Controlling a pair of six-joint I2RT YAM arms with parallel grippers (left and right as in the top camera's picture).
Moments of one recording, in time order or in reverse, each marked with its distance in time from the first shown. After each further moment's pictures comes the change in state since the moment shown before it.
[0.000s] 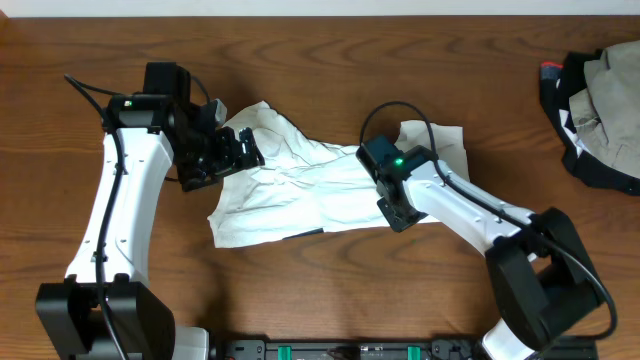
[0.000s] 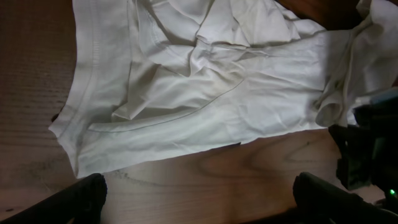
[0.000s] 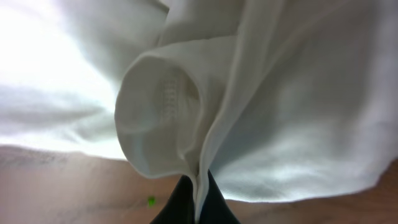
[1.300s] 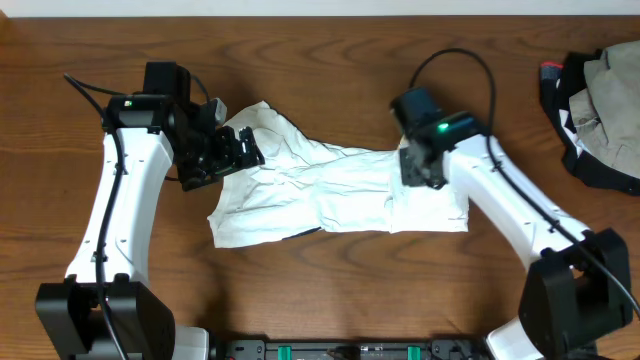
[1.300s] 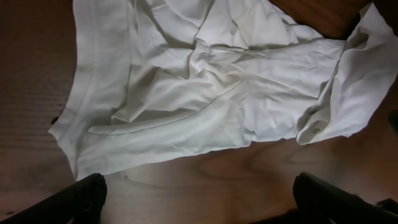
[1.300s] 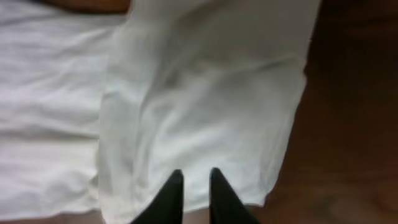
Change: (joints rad) left arm 0.000 0.000 0.000 0.008 0.000 0.000; right arm -0.181 -0.071 0.182 -0.048 -0.052 0.259
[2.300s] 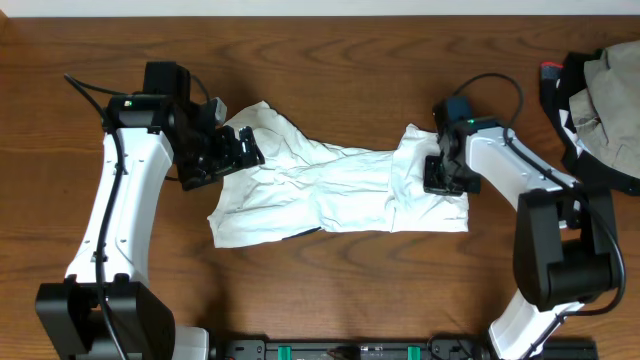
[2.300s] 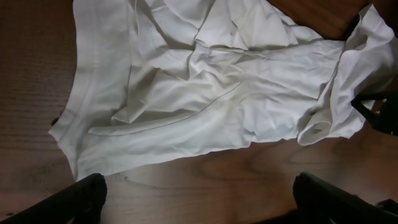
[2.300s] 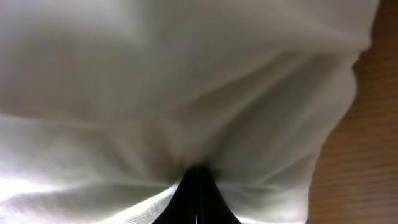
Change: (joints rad) left arm 0.000 0.000 0.000 0.003 0.000 0.000; right arm -0.209 0.185 -0.115 0.149 -0.168 -0.019
